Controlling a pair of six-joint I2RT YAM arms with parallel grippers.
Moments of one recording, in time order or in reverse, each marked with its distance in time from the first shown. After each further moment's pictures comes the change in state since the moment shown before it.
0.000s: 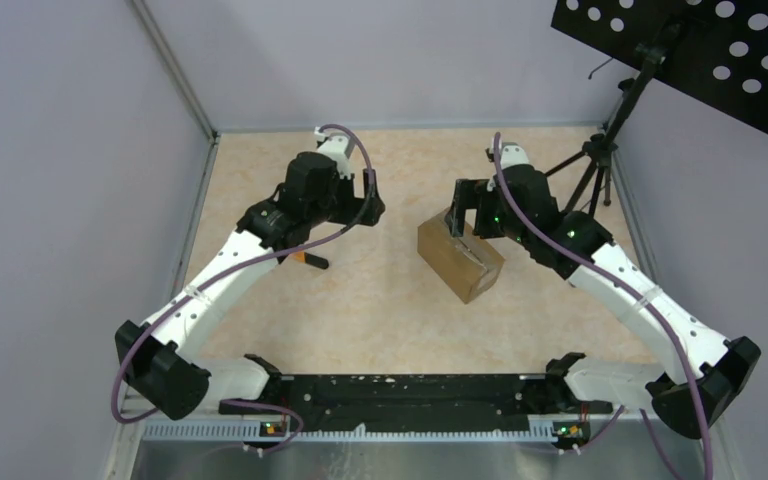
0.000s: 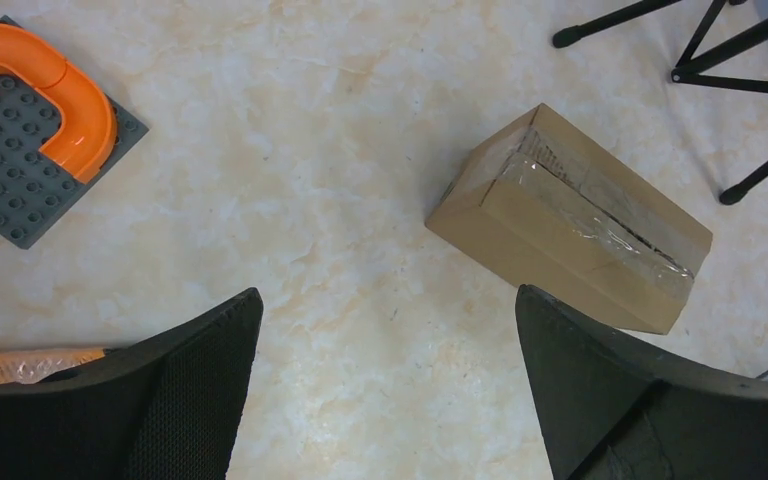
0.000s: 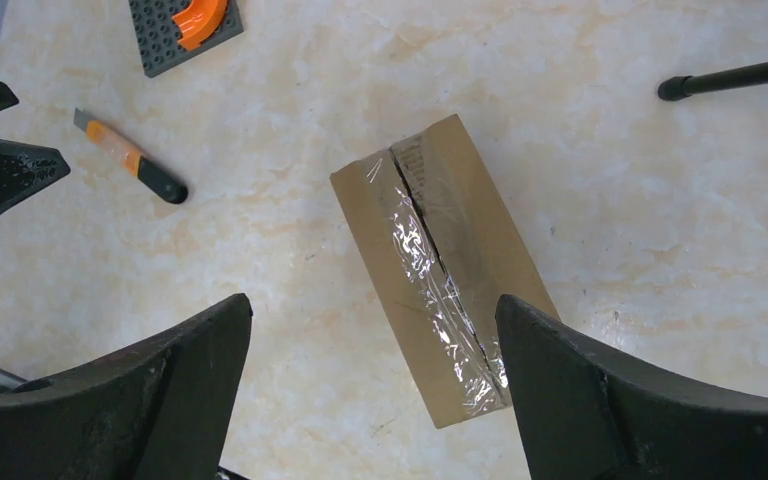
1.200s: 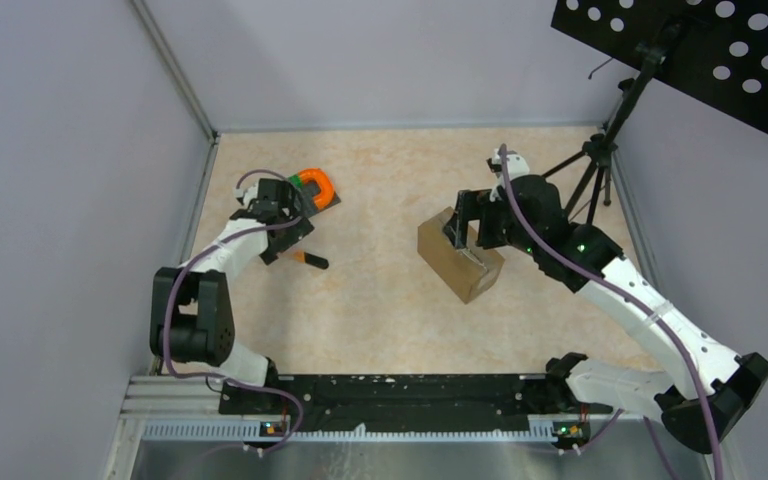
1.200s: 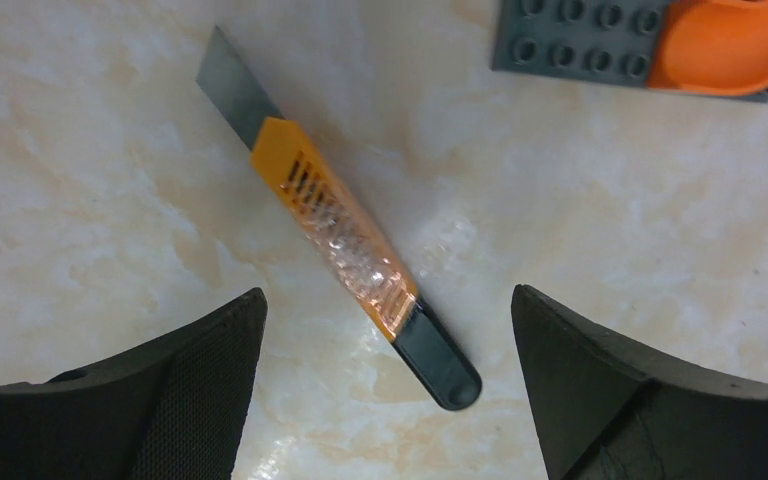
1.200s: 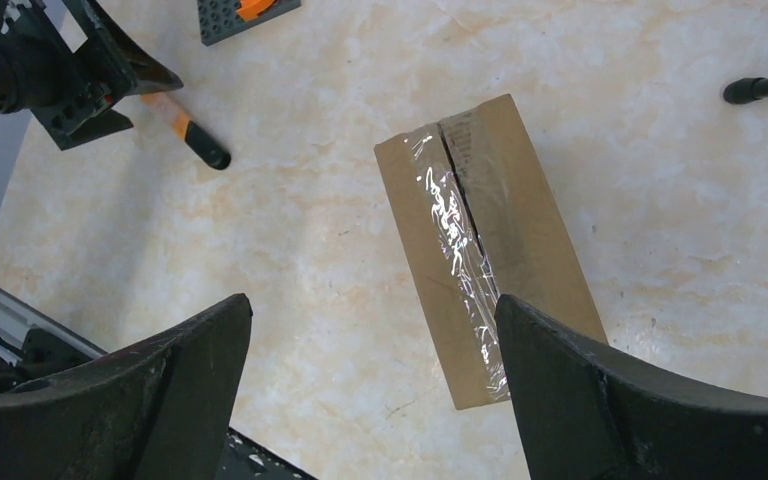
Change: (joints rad) left arm 0.426 0.231 -0.276 0.025 -0.229 -0.413; right arm 0.000 -0.085 -0.077 0.047 -0.108 -0.023
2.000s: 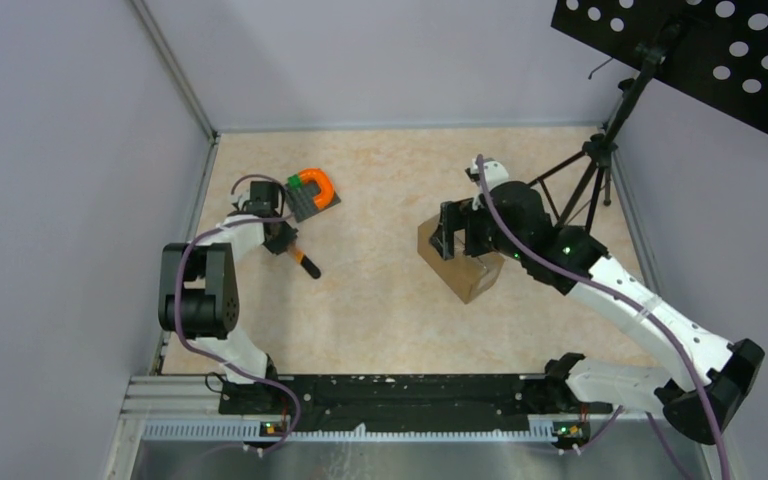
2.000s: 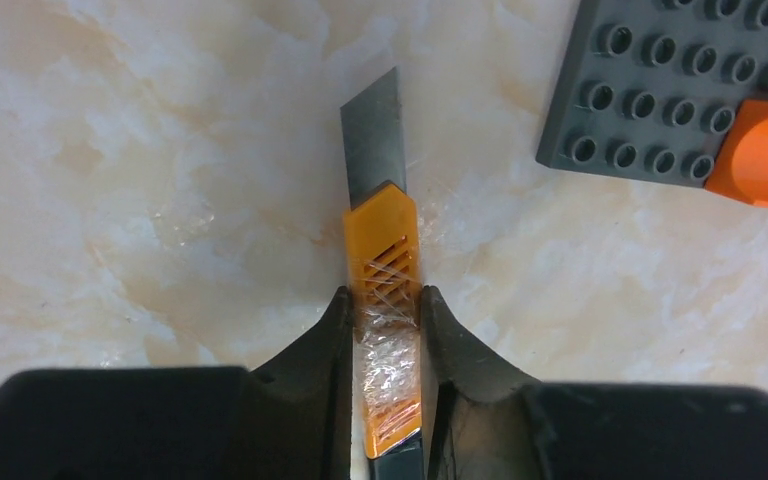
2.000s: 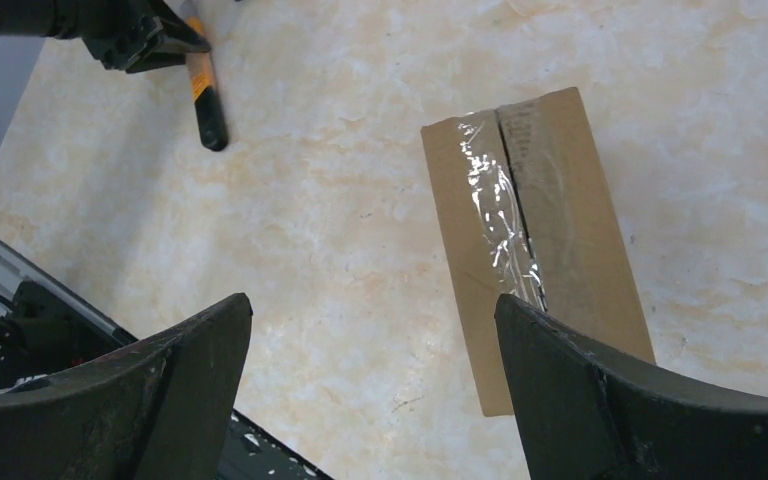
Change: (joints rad) left arm 0.116 0.173 -0.011 0.150 0.083 -0.010; right arm 0.058 0.022 -0.019 0.028 -0.021 -0.033
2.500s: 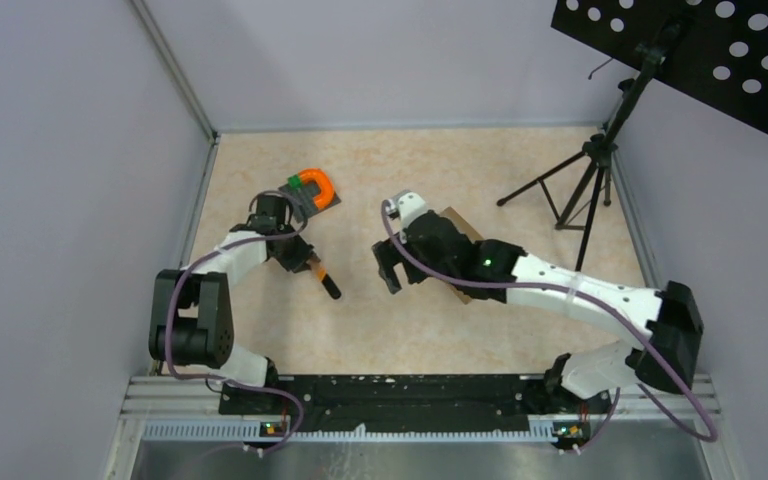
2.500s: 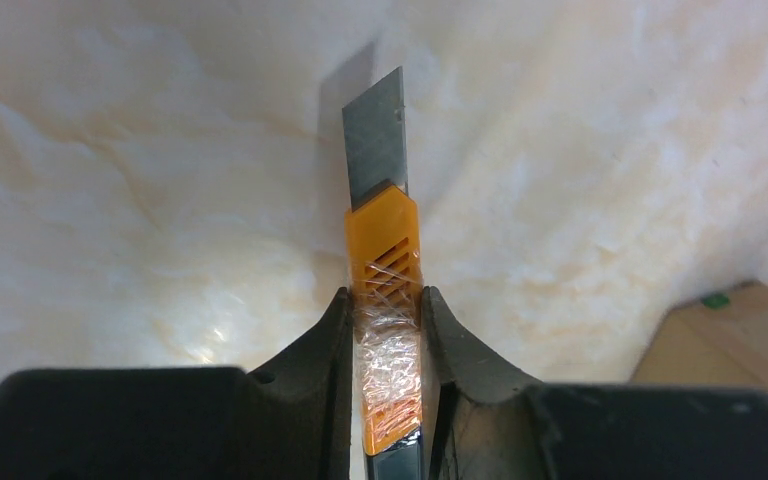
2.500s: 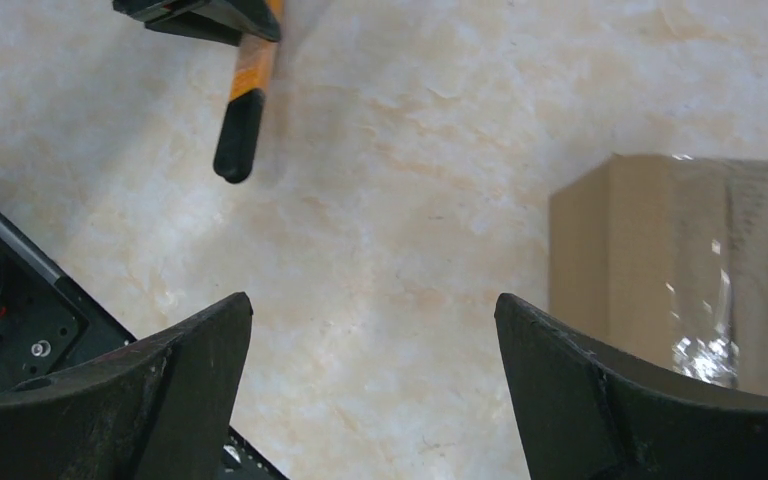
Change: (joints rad) left arm -0.055 -0.148 -0.121 -0.086 0.259 -0.046; right arm 0.310 0.237 0.023 0.126 0.172 -0.089
